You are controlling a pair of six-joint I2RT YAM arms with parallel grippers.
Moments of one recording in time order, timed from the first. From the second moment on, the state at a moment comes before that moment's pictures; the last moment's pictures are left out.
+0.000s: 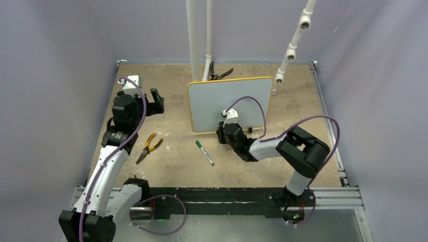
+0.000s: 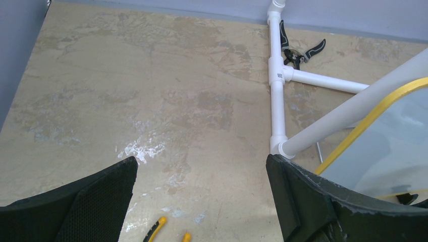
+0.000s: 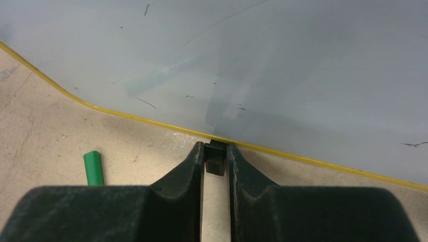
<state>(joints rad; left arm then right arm) -0.13 0.89 0.83 -0.22 -0.06 -0.20 0.89 1.71 0.63 0.59 0.38 0.45</state>
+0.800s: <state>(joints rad) -0.13 0.89 0.83 -0.22 -0.05 -0.20 1.03 1.43 0.55 0.50 0.29 0.52</state>
